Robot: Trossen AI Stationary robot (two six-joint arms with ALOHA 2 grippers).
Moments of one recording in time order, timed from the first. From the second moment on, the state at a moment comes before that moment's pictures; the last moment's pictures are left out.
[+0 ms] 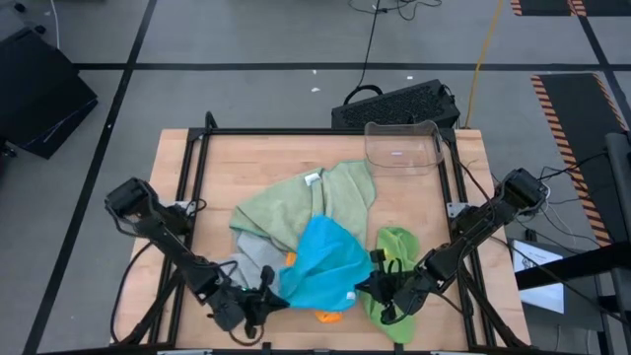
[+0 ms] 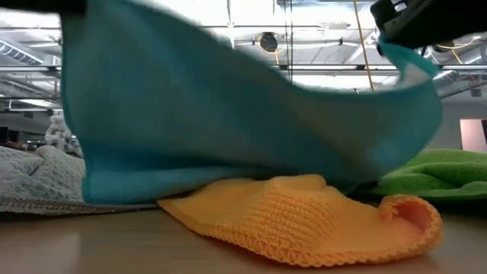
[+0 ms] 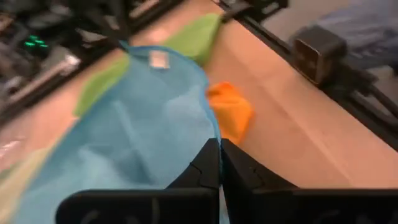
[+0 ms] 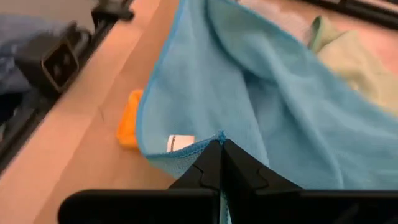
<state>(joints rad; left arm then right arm) -0.82 1.65 0.85 0.20 -0.63 0.09 0.73 1.55 0.81 0.05 0.56 0.22</state>
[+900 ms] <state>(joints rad) -0.68 1.19 0.85 -0.15 -0.78 0.17 0.80 1.44 0.81 0.71 1.13 -0.47</state>
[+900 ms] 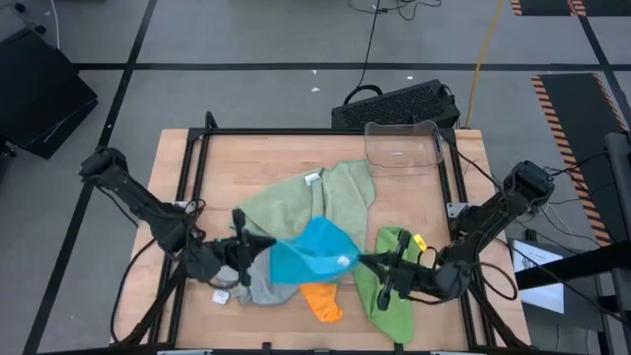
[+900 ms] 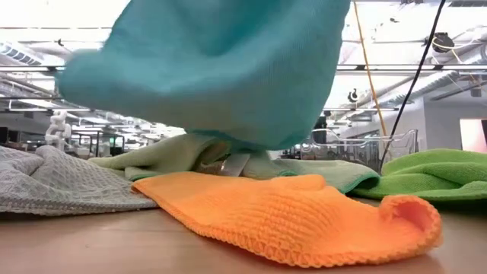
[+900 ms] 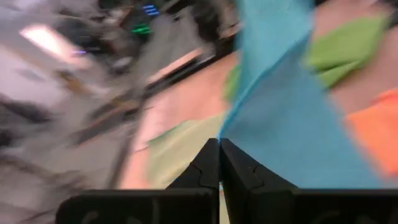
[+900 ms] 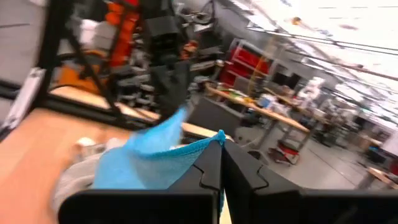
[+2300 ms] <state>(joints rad) -0.67 1.60 0.70 0.34 -0.37 -0.09 0.76 1.50 0.81 0.26 0.78 0.16</state>
